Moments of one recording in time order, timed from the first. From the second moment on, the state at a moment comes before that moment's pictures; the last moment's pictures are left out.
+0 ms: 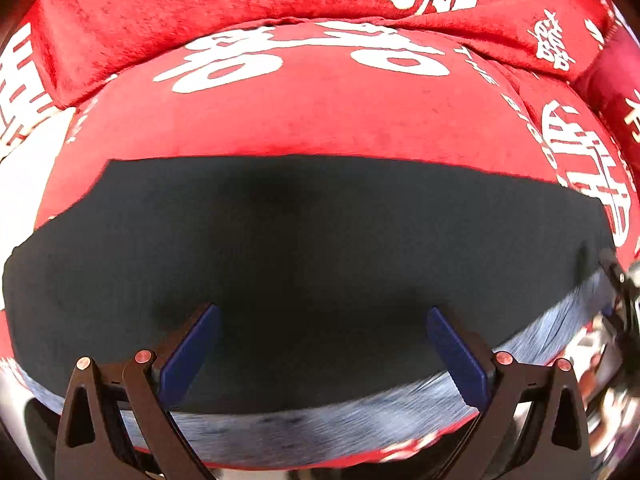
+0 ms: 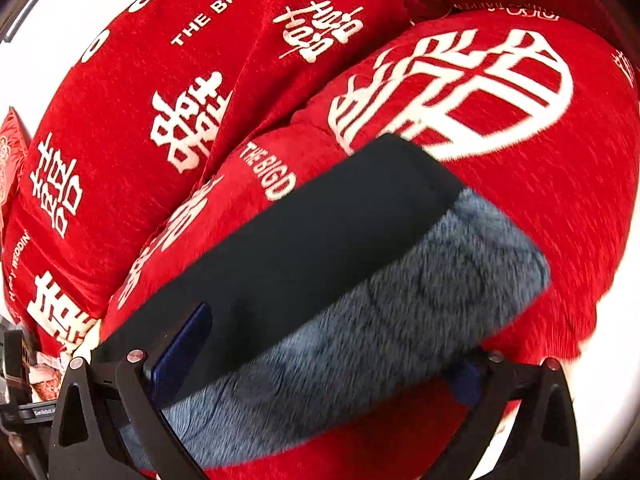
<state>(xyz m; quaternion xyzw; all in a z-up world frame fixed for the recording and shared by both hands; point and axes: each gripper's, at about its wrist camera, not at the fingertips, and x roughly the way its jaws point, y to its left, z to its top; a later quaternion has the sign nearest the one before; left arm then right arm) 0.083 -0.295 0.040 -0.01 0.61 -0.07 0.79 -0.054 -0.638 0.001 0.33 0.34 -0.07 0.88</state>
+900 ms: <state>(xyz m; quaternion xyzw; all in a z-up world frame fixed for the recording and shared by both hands) 0.101 -0.363 0.025 0.05 0.59 -0.03 0.81 -0.046 -0.604 0.061 0.23 0.33 -0.06 0.91</state>
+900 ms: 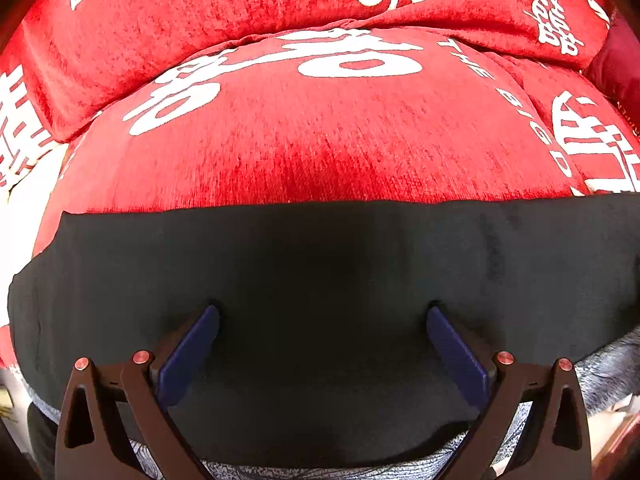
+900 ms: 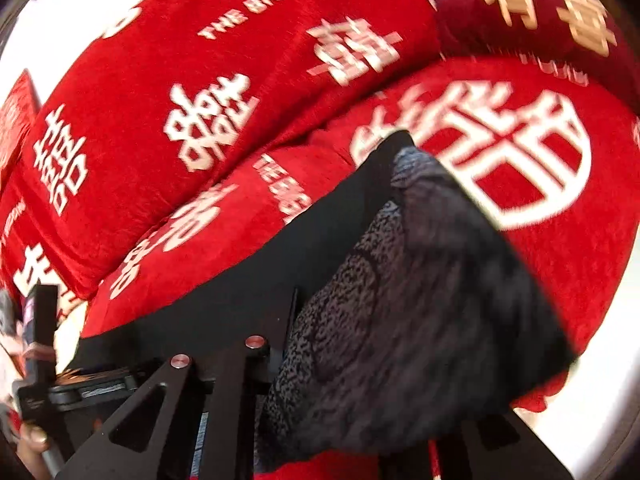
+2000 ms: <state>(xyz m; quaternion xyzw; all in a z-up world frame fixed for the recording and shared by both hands) 0.059 -0.018 0.039 -0.19 0.57 0.01 0.80 -0.012 -0.198 0.016 -0.19 0.40 0.07 0.89</state>
